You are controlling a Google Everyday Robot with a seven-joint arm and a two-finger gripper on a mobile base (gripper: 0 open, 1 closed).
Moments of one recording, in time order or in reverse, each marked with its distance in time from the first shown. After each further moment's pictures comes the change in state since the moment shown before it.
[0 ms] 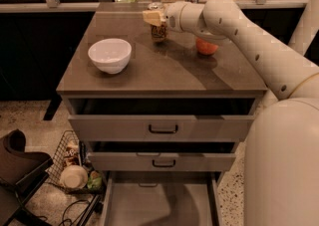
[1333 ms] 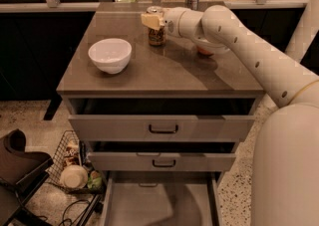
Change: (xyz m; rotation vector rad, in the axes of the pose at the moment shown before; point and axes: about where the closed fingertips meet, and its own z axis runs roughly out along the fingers) arm 0.010 0.003 0.005 0.016 -0.047 0.048
